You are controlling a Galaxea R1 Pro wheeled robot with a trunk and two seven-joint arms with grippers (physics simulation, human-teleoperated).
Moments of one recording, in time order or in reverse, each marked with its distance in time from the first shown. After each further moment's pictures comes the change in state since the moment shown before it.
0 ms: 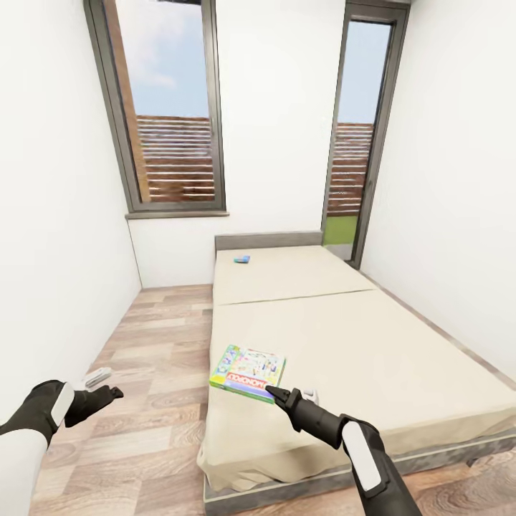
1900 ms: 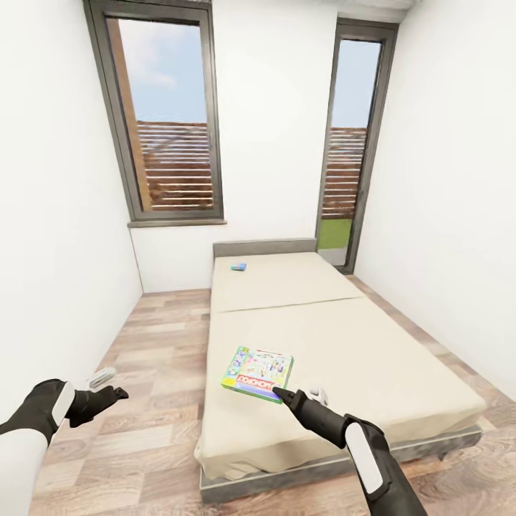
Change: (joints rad) left arm 0.000 0.001 -0.015 -0.006 -0.011 0.059 -0.069; right arm 0.001 -0.028 0.019 0.003 0.097 -0.126 -0.004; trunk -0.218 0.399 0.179
